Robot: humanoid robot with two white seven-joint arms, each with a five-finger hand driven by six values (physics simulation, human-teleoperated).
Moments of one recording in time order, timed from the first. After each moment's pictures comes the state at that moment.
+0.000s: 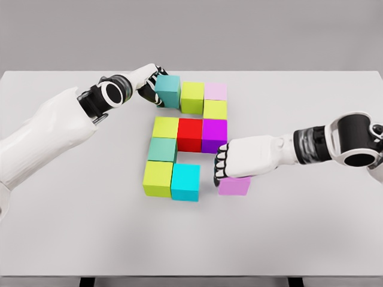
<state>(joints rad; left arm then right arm) -1.06 0.37 -1.19 -1.11 0.29 0.50 -0.07 -0.86 -0.82 1.02 -1.76 0.43 -0.61 0.61</state>
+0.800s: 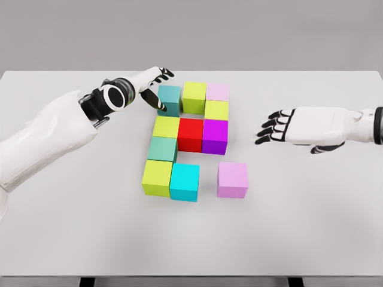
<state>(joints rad) -1.06 0.38 -1.21 -1.16 0.29 0.50 -0.07 -0.71 -1.06 0.73 -1.74 0.32 -0.61 0.61</state>
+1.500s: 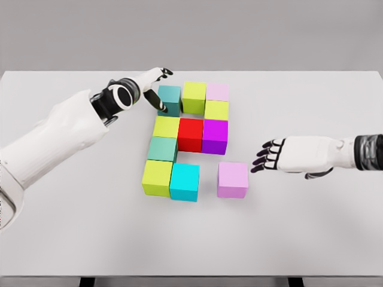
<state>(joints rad) -1.06 0.30 -1.20 -1.03 0.26 0.50 -0.06 -0.61 -1.02 0.75 -1.76 0.41 -0.61 0.61</state>
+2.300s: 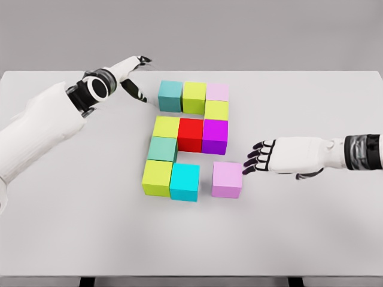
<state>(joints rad) -1.09 0.38 -1.20 -0.96 0.25 0.39 -0.06 -0.63 -0.99 0.78 -1.76 0.41 -0.61 0.61</state>
